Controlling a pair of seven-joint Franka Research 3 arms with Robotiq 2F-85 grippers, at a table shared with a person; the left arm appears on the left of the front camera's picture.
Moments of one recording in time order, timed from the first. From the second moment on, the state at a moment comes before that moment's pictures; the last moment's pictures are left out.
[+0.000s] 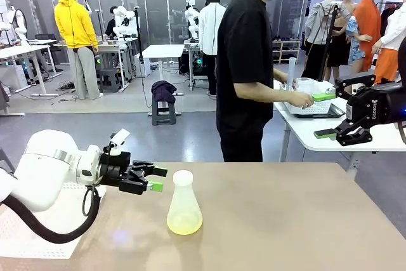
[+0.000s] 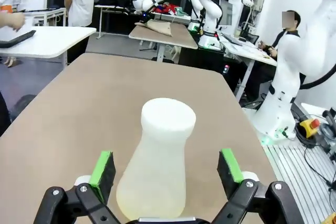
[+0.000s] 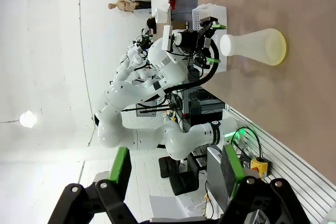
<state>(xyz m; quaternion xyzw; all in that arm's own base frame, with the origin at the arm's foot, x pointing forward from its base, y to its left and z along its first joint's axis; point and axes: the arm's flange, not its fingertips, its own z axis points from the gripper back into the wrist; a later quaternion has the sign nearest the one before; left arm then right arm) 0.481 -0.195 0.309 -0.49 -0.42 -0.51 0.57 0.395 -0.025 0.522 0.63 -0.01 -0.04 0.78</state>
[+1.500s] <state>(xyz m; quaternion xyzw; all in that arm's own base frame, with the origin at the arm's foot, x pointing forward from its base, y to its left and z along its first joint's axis) 0.475 -0.216 0.271 -0.49 -0.44 -0.52 0.54 0.395 -0.025 0.522 0.63 -0.01 -0.04 0.78</state>
